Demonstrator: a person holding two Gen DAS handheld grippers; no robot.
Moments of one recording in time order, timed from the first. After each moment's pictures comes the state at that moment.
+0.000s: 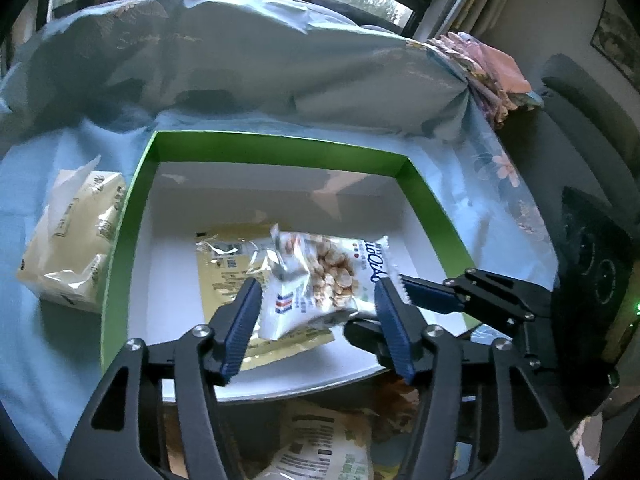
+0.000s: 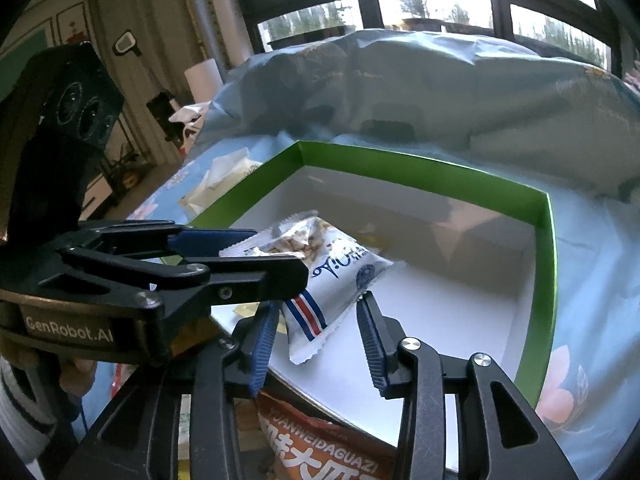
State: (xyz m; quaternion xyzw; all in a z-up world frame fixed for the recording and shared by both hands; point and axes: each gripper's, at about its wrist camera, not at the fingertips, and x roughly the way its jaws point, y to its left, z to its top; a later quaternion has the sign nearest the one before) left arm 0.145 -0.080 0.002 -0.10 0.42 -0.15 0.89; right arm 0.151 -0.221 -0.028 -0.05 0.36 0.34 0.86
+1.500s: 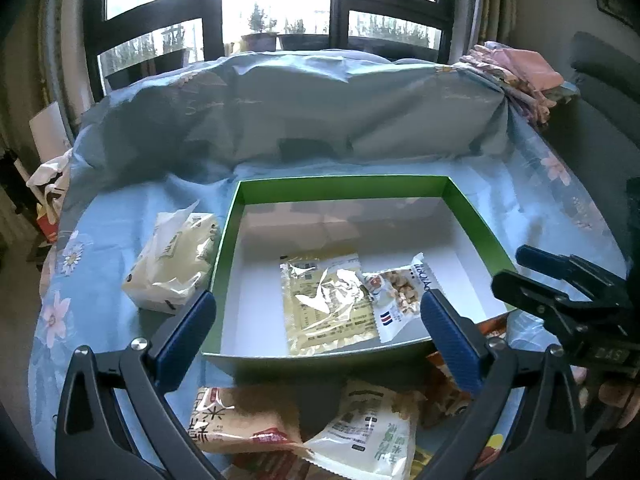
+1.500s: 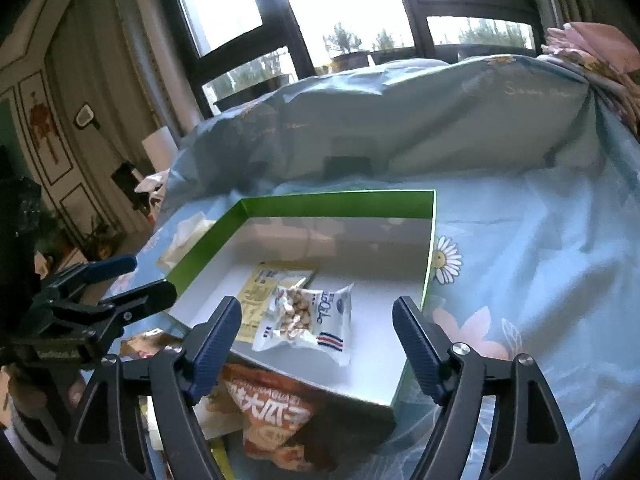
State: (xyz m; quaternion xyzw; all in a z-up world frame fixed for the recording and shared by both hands) left arm 0.092 -0.085 0.028 0.00 0.35 -0.02 0.94; right arm 0.124 -0.292 -0.003 0.05 0.32 0.27 0.91
